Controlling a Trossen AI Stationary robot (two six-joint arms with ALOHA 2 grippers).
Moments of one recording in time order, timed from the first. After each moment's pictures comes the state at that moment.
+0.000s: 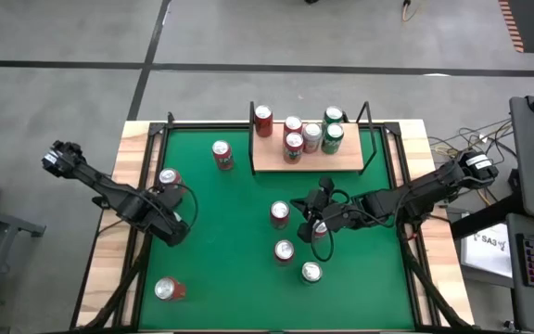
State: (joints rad) left arm -0.54 1.13 0.99 -1.45 -0.20 -1.45; right arm 0.30 1.41 0.93 -0.07 0.63 0.36
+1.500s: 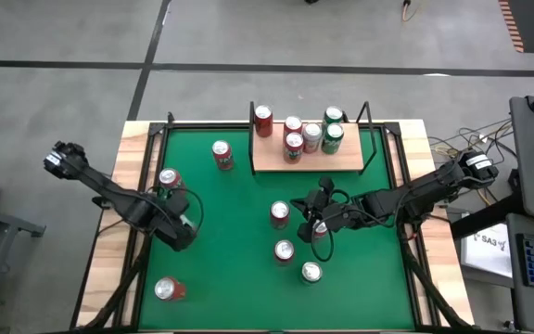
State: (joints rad) left arm -0.55 1.17 0.96 -1.32 -0.23 -1.43; right arm 0.30 1.41 0.93 -0.07 0.63 0.35
